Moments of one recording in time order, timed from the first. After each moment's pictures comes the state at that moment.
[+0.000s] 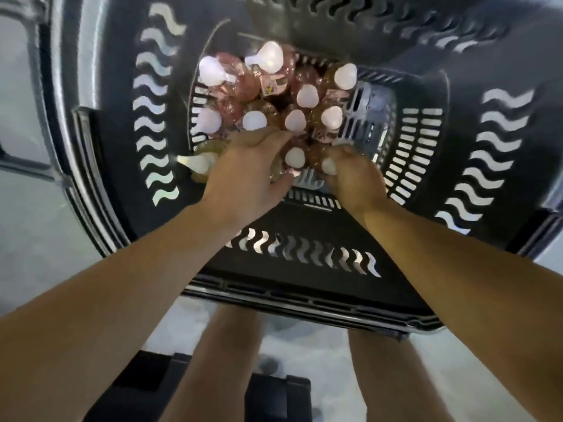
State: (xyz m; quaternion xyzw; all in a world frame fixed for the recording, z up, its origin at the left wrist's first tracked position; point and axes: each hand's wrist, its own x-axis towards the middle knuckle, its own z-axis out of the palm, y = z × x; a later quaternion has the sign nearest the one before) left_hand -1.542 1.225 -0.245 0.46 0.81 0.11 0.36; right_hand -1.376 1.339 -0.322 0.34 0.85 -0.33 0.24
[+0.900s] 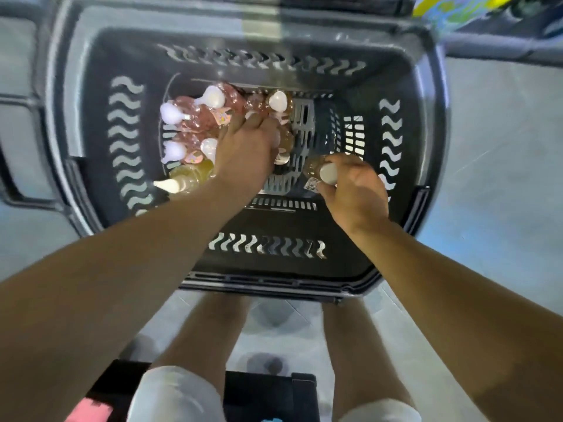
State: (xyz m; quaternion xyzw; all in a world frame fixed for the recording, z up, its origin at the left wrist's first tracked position) left_hand -1.504 1.321 -0.239 0.51 0.82 -0.04 0.25; right_hand -1.321 1.379 -0.221 0.49 0.80 -0.31 0.16
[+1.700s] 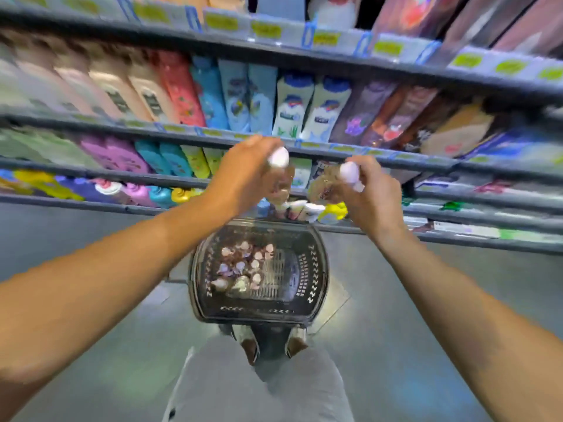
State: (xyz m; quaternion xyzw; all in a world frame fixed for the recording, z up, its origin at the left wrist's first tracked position) left_hand -1.577 1.337 0.352 0.59 0.73 0.31 0.12; right_hand -1.368 1.430 0.352 0.50 0.80 -0.26 -0.21
